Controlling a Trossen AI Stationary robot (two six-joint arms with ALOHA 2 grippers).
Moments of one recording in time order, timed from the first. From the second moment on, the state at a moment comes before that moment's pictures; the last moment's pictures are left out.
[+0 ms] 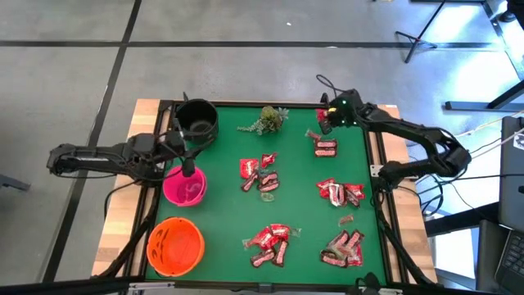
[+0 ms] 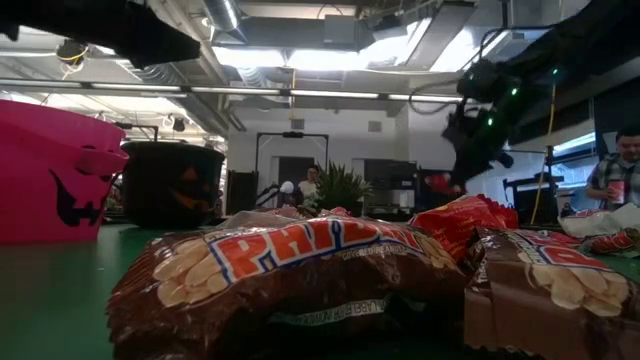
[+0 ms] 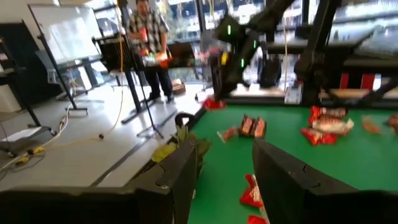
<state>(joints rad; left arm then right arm) 0.05 0.48 0.39 0.02 -0.40 0.11 -0.86 1.26 0.69 -0.23 -0.09 0.07</state>
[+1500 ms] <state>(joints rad) 0.07 1.33 0.86 0.33 -0.22 0.08 -0.13 1.38 0.71 0.70 0.05 0.02</state>
